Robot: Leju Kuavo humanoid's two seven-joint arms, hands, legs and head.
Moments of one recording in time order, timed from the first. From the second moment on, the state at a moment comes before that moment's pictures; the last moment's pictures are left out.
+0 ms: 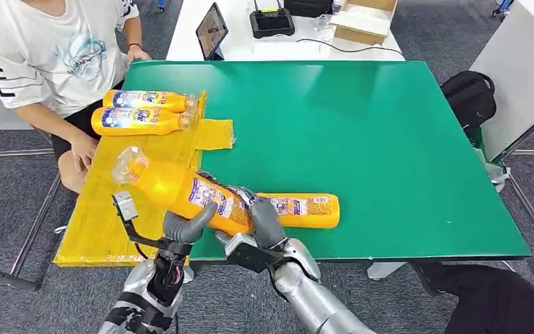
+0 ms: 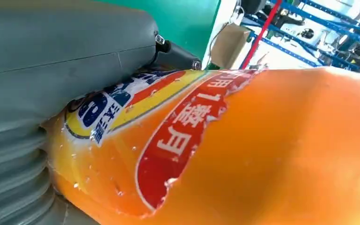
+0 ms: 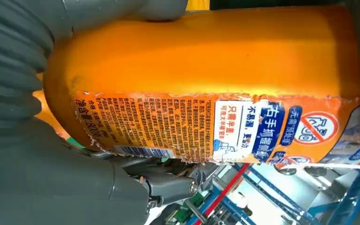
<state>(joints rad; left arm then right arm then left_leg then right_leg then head) -0.24 -0.23 -0.25 -1.13 0.38 -0.38 -0.48 -0.39 0.28 0.45 -0.73 0.44 -0.31 -0.61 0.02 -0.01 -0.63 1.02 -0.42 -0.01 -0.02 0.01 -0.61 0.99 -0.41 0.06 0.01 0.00</state>
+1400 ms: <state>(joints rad) -0.49 -0.19 -0.03 -1.06 0.02 0.14 -0.66 -0.35 0.24 0.43 -0.89 0.27 -0.18 -0.56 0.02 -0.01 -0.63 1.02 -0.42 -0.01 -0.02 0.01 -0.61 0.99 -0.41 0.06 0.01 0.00</state>
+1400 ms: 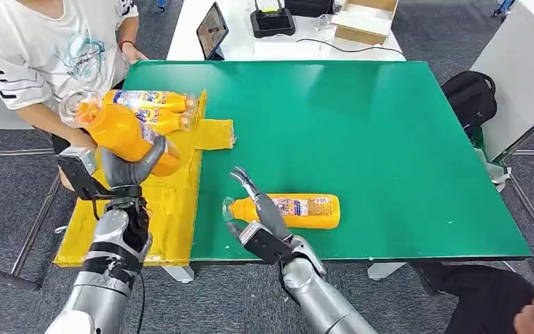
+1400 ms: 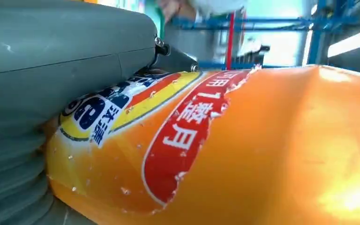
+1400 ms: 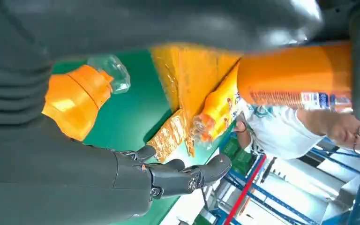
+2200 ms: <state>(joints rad) -0.69 -0.05 0.04 -0.55 -1.29 0.70 -0.37 -0.24 0.26 0.39 -1.28 0.18 -0.52 -0.66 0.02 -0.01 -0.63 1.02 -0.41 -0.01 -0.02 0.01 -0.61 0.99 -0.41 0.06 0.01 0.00</state>
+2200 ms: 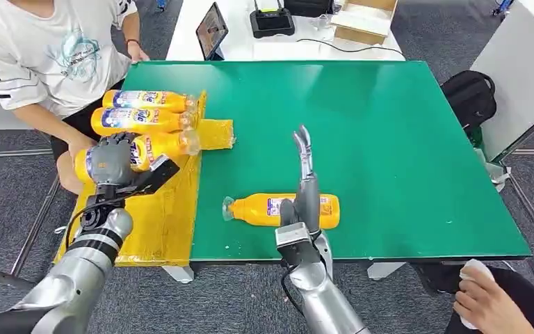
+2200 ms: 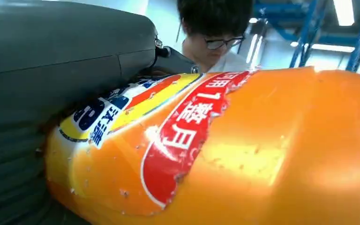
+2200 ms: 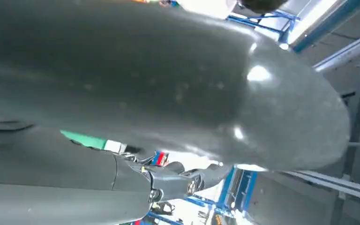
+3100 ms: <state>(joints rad) -0.72 0.03 0.01 -0.36 -1.38 0.45 -0.23 -0.24 0.26 0.39 -1.30 0.18 -0.48 -0.66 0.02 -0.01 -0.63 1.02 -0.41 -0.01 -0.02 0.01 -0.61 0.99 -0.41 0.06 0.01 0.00</state>
